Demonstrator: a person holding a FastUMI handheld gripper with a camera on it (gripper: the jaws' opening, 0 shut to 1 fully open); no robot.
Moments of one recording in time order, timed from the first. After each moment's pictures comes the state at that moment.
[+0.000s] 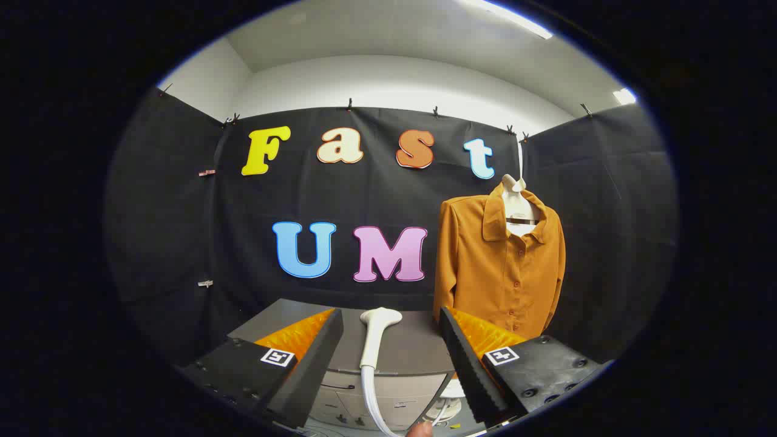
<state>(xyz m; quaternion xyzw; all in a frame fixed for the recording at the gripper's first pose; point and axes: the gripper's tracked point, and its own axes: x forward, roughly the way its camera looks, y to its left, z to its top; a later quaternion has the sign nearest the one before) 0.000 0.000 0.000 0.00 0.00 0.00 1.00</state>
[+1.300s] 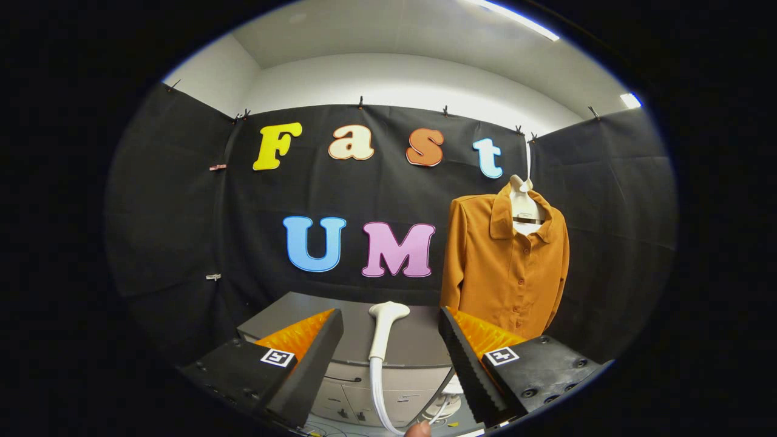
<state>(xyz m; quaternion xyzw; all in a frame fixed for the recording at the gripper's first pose) -0.021 0.014 -0.014 -0.01 0.02 0.02 1.00</state>
